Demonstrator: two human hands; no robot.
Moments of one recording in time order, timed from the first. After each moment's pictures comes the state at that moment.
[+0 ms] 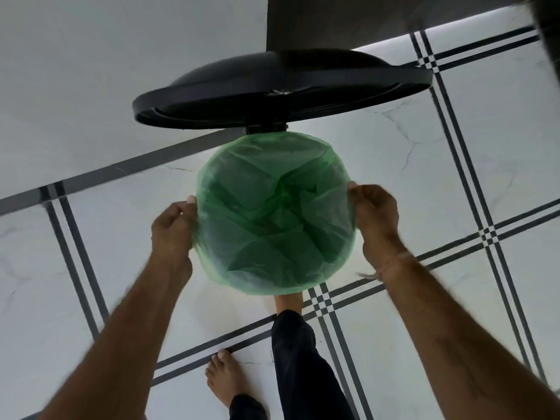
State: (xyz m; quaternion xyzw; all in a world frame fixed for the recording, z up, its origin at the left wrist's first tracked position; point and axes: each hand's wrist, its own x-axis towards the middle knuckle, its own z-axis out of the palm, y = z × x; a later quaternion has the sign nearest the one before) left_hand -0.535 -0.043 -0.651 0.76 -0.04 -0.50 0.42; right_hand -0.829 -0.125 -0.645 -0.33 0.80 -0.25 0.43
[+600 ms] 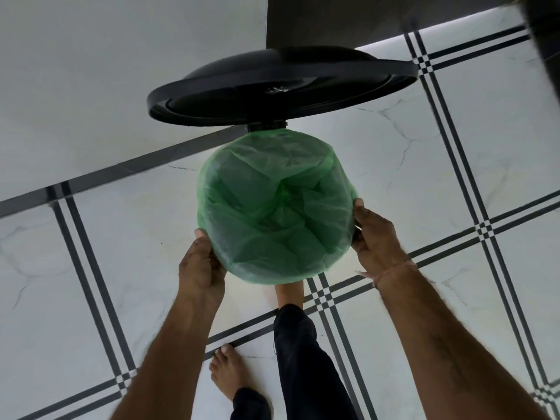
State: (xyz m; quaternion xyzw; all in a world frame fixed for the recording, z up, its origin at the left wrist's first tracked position) left_hand -0.579 0.005 -0.647 0.66 0.18 -0.55 0.49; right_hand -0.843 -0.088 -0.640 -0.11 0.73 -0.32 0.59
